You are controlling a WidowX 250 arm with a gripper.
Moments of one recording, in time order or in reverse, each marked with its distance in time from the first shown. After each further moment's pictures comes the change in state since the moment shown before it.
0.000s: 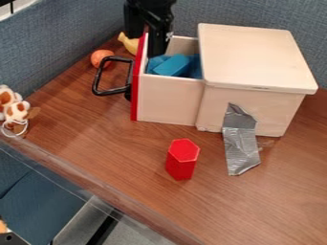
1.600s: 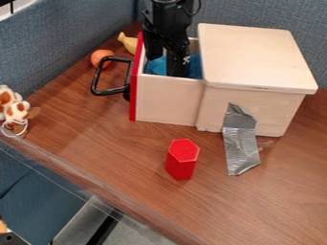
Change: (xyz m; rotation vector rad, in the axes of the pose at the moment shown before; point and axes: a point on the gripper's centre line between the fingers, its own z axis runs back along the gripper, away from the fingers) arm 0.013 -0.022 -0.029 0.006 -0.085 -0.010
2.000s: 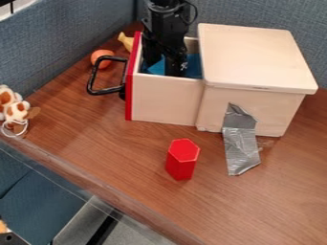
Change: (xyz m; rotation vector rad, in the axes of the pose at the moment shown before) arm 0.002 0.008 -0.023 -0.014 0.023 0.007
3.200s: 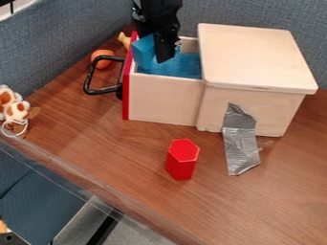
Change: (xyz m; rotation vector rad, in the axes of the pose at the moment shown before) arm -0.013 -0.010 0.053 -0.015 -0.126 -0.004
